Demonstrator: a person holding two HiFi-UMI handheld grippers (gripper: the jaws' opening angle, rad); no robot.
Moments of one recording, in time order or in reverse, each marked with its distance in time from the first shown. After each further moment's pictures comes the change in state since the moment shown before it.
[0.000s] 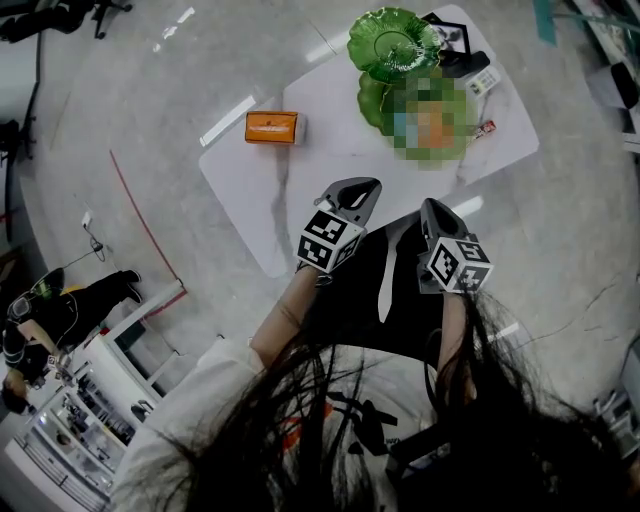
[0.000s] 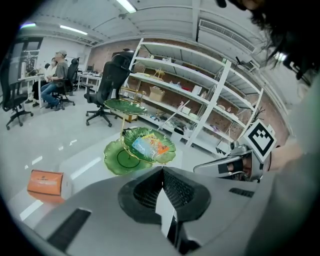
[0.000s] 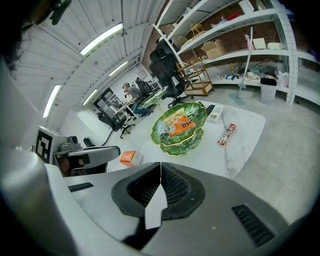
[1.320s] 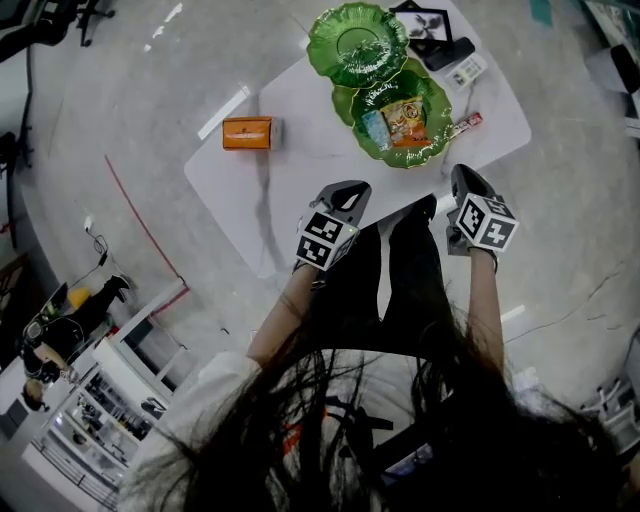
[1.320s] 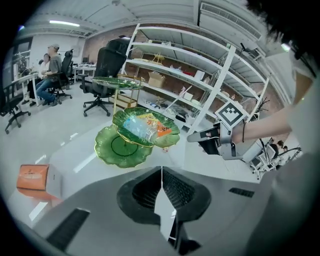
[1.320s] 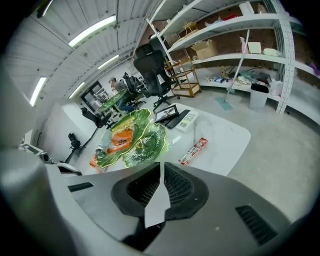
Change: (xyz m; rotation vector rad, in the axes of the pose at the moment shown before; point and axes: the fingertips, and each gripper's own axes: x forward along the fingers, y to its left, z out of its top) left arm 0.059 -0.004 -0.036 0.025 0.140 0.016; right arm 0.024 -0.145 0.060 -0.006 0.040 -0.160
